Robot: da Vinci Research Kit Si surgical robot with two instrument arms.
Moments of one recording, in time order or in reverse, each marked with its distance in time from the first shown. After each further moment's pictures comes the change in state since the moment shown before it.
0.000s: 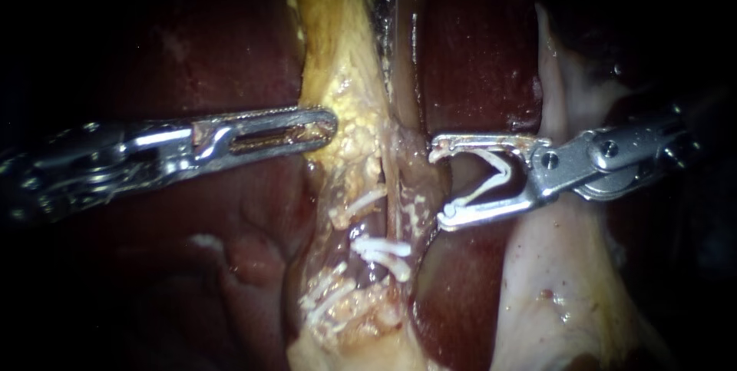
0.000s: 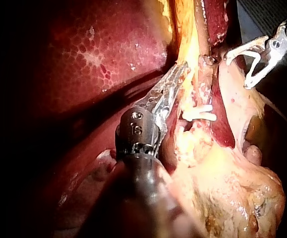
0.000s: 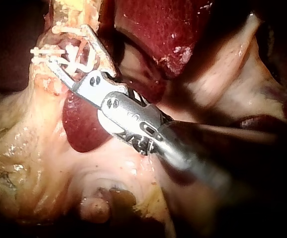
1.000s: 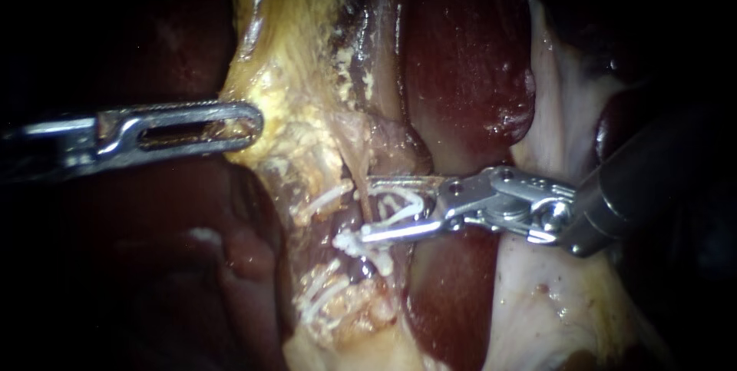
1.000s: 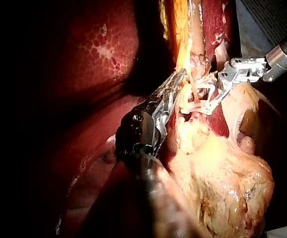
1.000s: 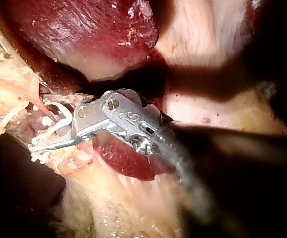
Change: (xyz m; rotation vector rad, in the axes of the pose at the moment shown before) right arm -0.009 0.000 0.011 0.140 0.079 0.556; left arm -0.003 -0.003 -0.011 -0.017 -0.058 -0.028
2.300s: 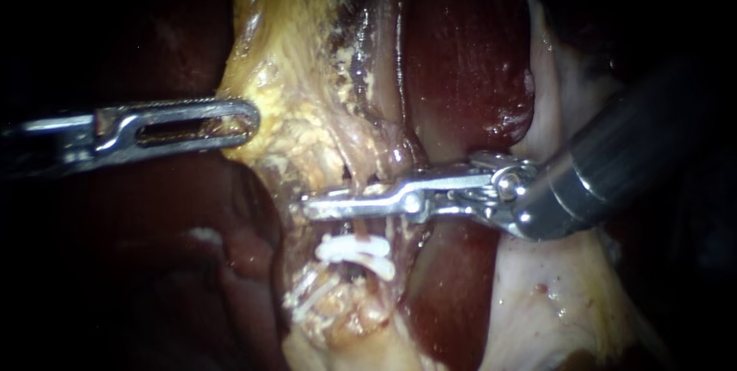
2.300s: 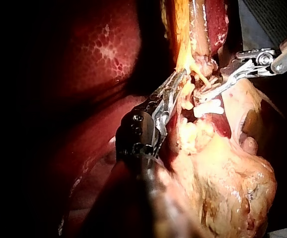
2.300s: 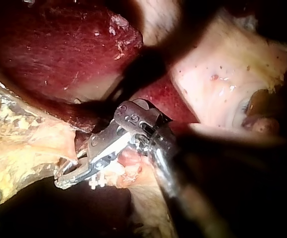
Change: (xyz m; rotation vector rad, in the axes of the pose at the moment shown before) right arm 0.005 0.000 0.001 -0.030 0.105 0.424; left arm 0.000 0.001 0.000 0.001 -0.001 0.001
